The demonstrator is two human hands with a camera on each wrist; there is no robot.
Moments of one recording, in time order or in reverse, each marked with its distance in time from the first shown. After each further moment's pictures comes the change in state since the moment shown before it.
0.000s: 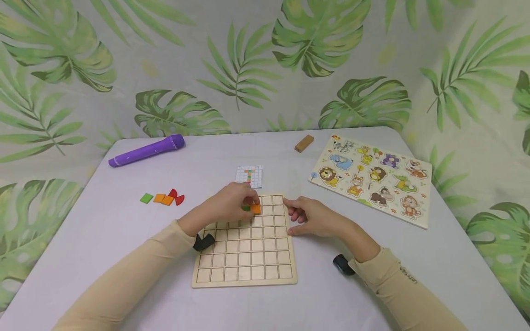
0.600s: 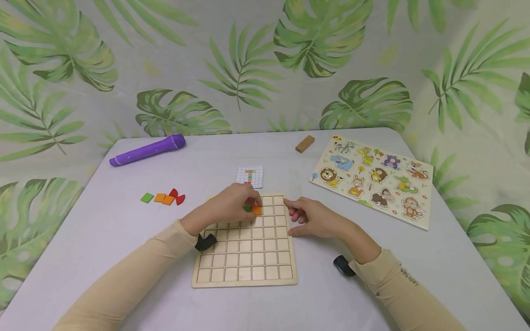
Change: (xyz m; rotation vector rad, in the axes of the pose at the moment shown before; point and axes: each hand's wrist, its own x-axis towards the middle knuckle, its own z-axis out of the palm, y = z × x) left_hand 0.002 0.000 0.001 0.009 -0.006 0.033; right_hand -0.001 -0.001 0.000 0.008 -0.003 -0.012
